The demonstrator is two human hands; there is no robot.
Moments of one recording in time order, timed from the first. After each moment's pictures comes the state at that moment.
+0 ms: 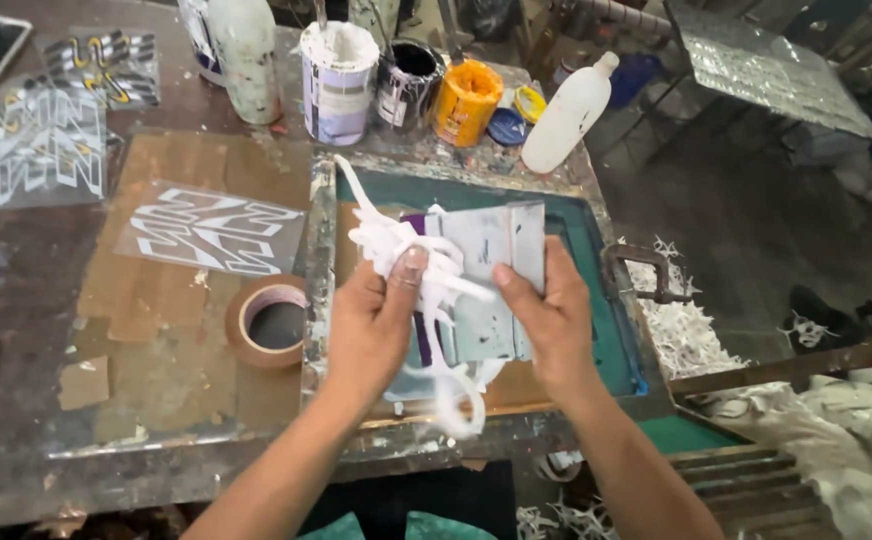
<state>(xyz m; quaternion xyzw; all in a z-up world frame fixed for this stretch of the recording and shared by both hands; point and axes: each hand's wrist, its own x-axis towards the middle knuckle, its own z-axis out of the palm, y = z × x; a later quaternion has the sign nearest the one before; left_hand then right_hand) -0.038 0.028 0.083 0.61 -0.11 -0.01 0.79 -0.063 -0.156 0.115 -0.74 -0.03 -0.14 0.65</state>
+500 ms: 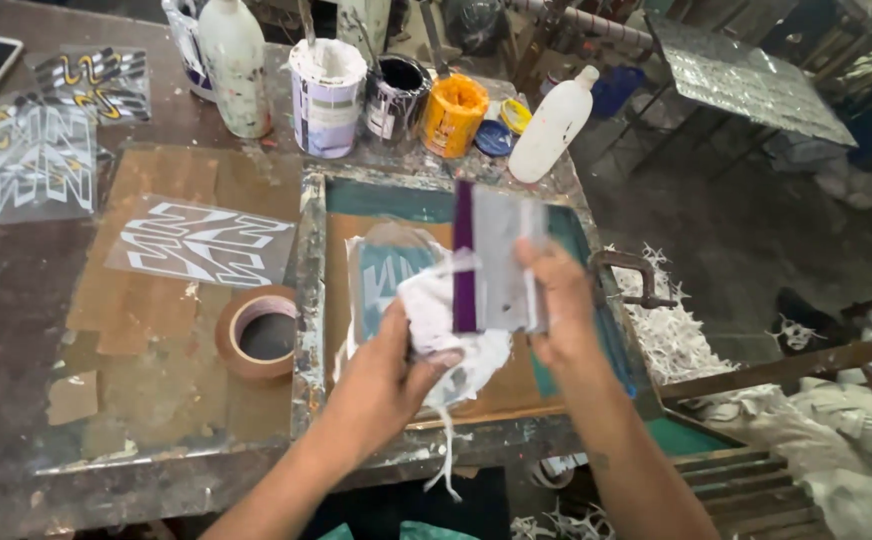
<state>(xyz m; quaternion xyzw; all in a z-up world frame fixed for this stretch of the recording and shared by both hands) -0.067 0.035 0.071 0.76 -0.24 0.01 0.61 -0.033 -0.206 0.086 -0.61 0.10 -0.18 0.76</state>
